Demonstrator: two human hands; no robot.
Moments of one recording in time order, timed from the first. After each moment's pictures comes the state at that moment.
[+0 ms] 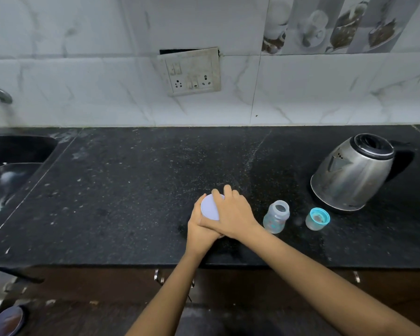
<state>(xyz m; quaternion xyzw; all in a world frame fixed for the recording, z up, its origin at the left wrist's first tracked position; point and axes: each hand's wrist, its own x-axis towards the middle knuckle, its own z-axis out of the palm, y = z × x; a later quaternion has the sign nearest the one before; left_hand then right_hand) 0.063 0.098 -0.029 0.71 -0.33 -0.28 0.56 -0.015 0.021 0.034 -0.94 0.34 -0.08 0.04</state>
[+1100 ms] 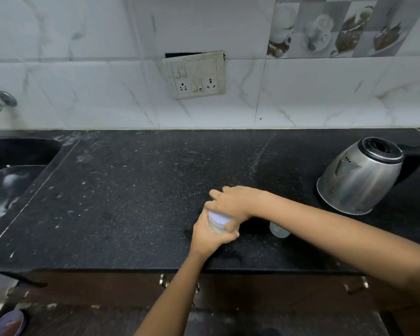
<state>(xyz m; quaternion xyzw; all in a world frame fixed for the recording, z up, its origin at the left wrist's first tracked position) 0.075 0.099 -0.027 0.73 -0.35 -0.32 0.50 0.010 -0.010 0.098 -0.97 0.03 0.24 -0.09</state>
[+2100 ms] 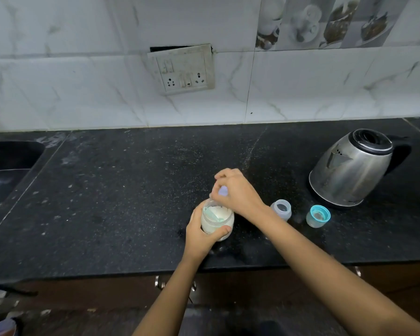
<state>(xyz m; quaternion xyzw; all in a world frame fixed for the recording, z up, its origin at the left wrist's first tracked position) 0.075 0.106 -0.031 0.65 -0.42 -0.26 0.58 -0.007 -0.020 0.061 -0.90 0.31 -0.19 0.23</state>
